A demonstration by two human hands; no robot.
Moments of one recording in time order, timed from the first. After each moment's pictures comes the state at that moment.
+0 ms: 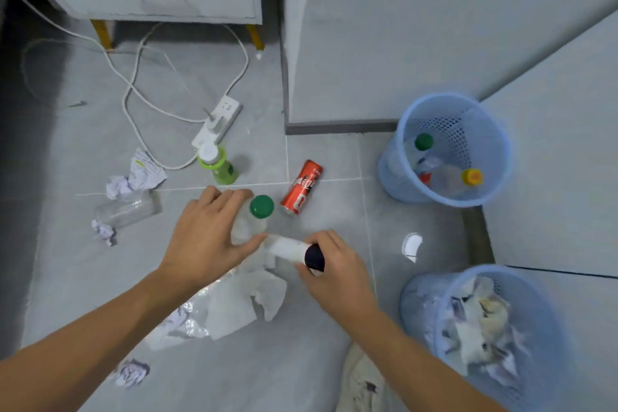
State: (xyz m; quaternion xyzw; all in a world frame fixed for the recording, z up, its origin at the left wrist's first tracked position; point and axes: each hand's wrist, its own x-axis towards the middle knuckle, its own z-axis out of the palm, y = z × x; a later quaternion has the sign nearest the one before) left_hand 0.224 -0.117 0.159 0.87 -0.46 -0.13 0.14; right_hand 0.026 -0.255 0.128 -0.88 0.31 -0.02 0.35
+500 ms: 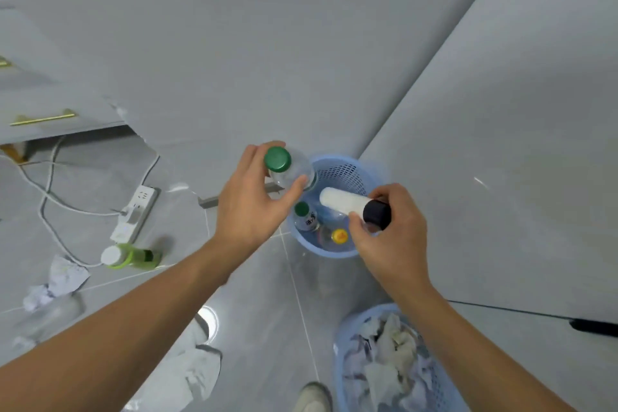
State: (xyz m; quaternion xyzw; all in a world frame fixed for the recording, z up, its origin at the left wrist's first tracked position) left_hand 0.156 -0.421 0.306 0.80 -0.39 -0.15 0.44; right_hand -0.042 -0.509 0.304 -0.77 0.48 -0.27 0.32
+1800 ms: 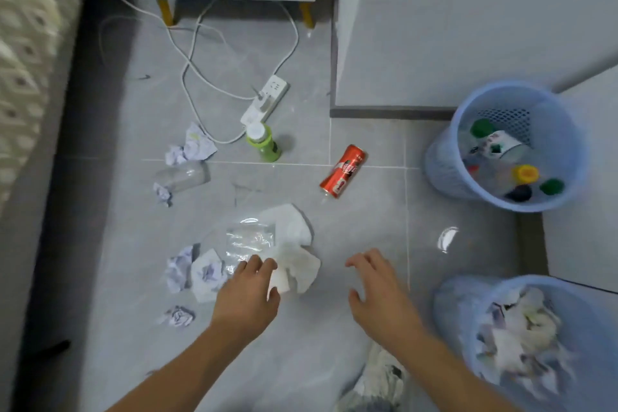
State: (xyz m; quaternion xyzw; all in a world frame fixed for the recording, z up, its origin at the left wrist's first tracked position) left_hand 0.124 -0.046 0.126 0.89 -0.28 -0.37 0.02; right_hand -0.023 -0.249 0.134 -0.88 0.27 0.16 0.35
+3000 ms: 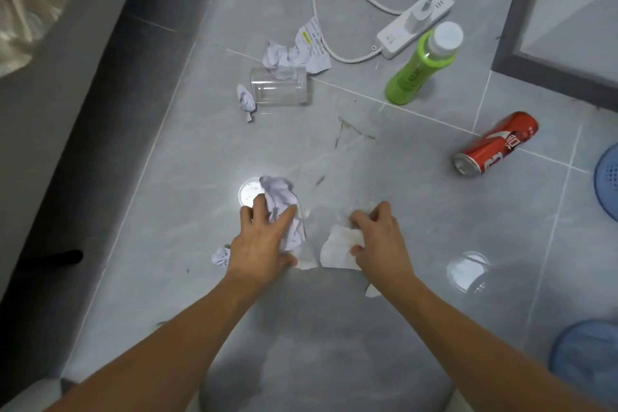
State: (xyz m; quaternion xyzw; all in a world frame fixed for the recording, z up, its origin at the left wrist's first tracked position) left_hand 0.166 0.122 -0.054 0.94 -0.17 -0.30 0.05; right_hand 0.088 -0.095 -0.067 -0.92 0.19 0.23 0.25
